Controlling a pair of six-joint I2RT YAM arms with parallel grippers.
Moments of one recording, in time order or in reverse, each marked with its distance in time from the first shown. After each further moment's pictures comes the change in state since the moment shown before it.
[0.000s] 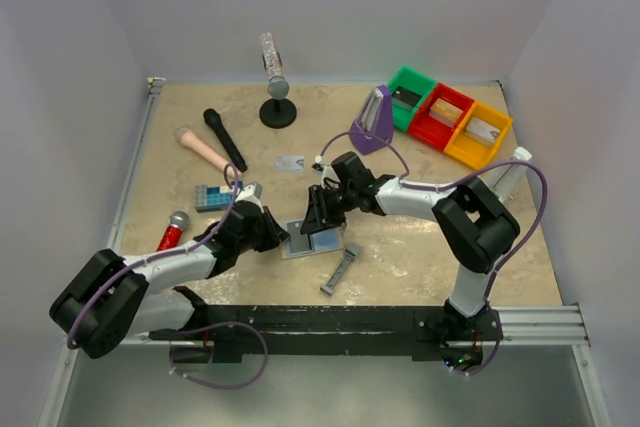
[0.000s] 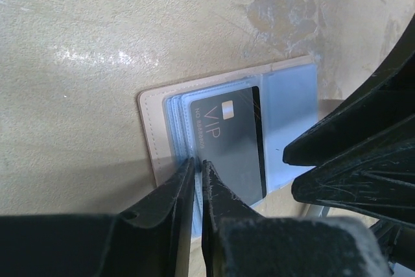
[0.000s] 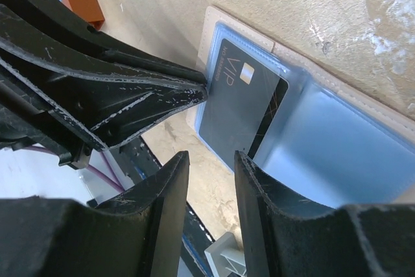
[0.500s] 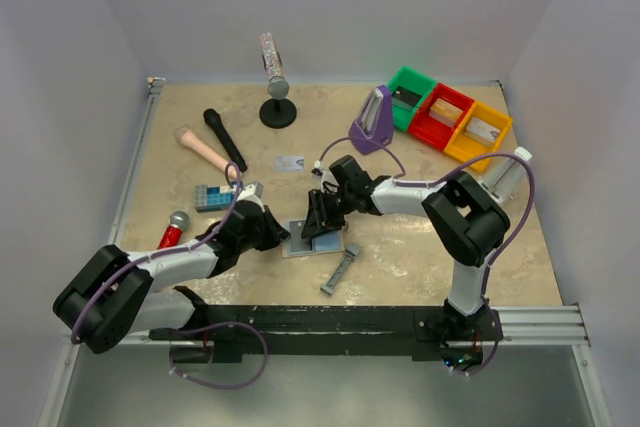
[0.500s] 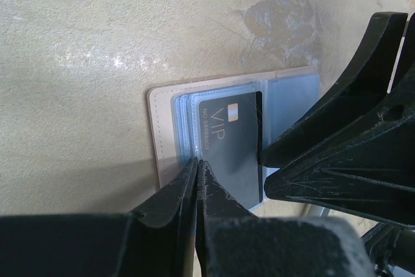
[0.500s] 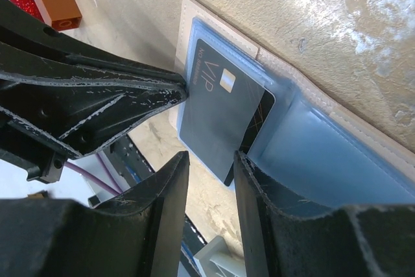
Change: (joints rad) left arm 0.000 0.031 -0.001 0.043 0.000 0.000; right arm 0.001 0.072 0.011 -0.003 -0.016 0.000
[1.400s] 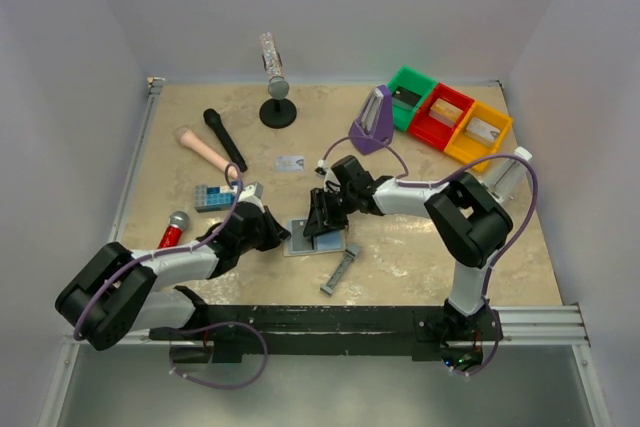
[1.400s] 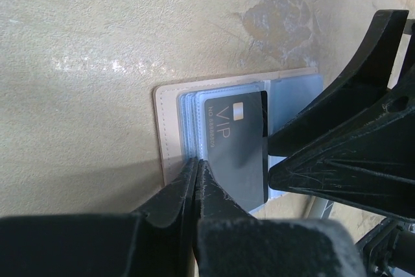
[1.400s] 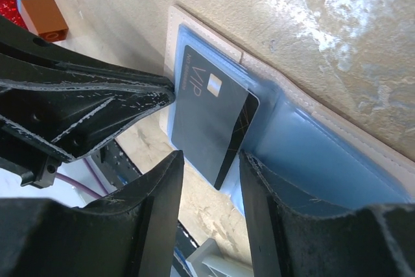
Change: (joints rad) left arm 0.000 0.021 -0.023 0.066 0.000 -0.001; right arm -0.008 -0.016 -0.011 -0.008 0.056 0.000
